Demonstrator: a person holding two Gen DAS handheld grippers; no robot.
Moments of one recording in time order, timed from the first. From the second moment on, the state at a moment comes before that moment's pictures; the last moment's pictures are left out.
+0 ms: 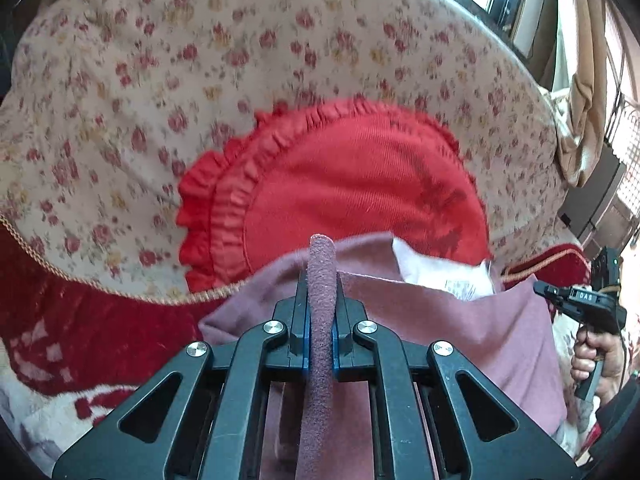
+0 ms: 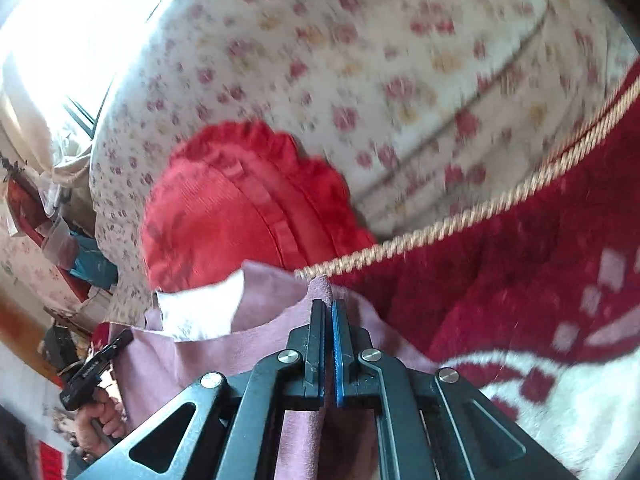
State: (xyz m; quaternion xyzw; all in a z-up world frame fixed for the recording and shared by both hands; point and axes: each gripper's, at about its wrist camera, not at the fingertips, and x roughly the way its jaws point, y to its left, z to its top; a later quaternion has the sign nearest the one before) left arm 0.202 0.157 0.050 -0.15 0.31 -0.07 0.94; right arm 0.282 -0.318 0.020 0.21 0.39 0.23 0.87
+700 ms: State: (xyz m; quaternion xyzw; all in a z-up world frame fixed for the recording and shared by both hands) left arm 0.215 0.177 0.026 -0.16 0.36 0.02 0.92; right arm 0.283 -0.316 0.011 0.13 0.39 0.14 0.90
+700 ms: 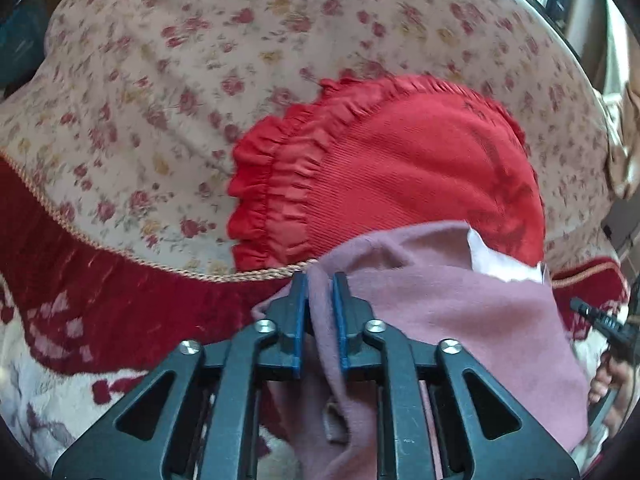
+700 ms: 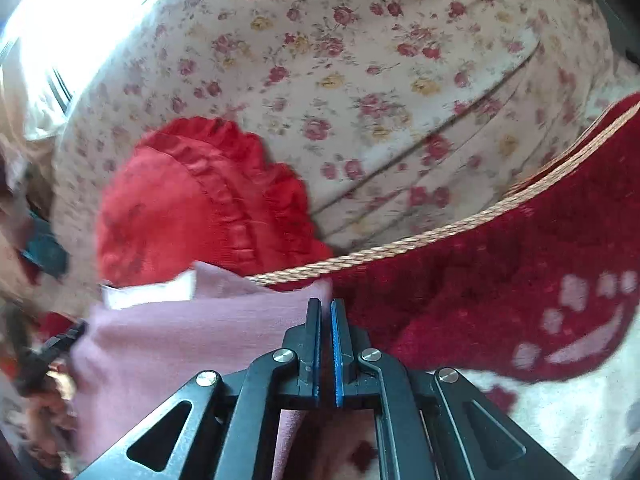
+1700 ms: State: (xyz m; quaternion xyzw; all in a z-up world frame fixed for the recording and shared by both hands) left arm 0.205 0.111 0.031 -0.09 0.35 -0.04 0.93; right arm 0.177 -0.256 0.006 -0.03 0.45 0.18 0.87
